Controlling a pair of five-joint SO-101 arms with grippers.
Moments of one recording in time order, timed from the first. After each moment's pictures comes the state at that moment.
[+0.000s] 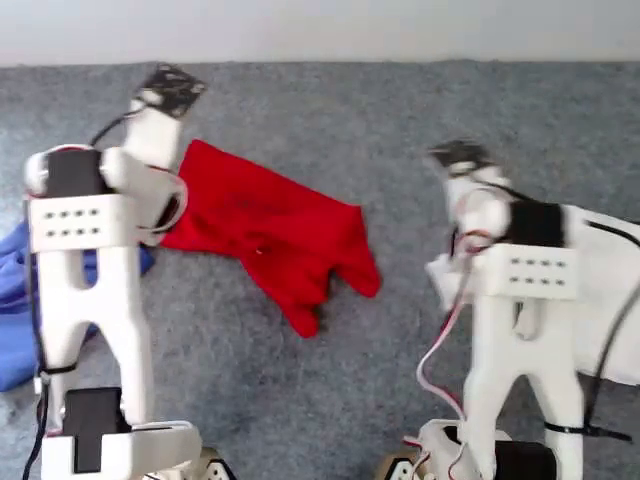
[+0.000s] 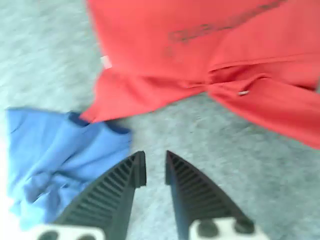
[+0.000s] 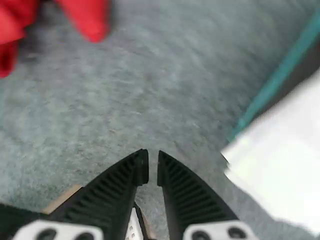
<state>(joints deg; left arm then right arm) -8.9 -6.9 -9.1 99.1 -24.7 -1.9 -23.0 13.0 100.5 22.9</state>
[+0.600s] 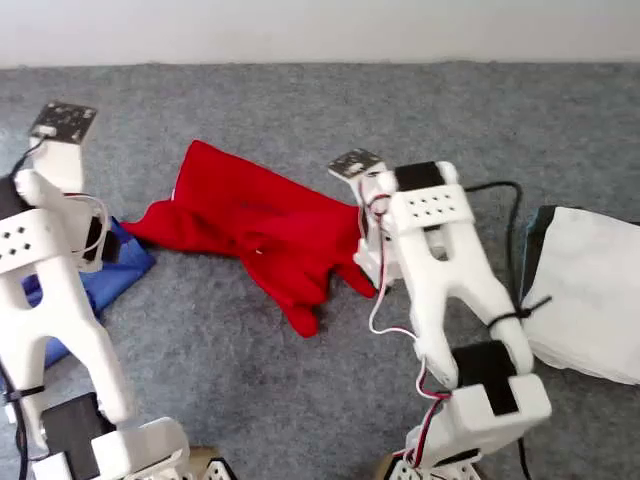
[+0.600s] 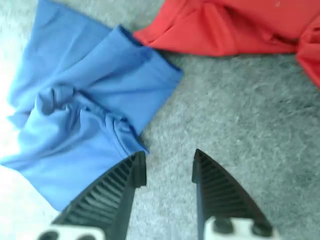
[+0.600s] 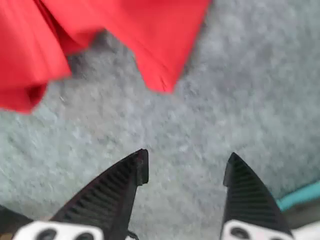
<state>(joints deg) -27.0 -8.6 -1.0 99.4 -24.0 -16.4 6.8 3.7 91.3 20.4</state>
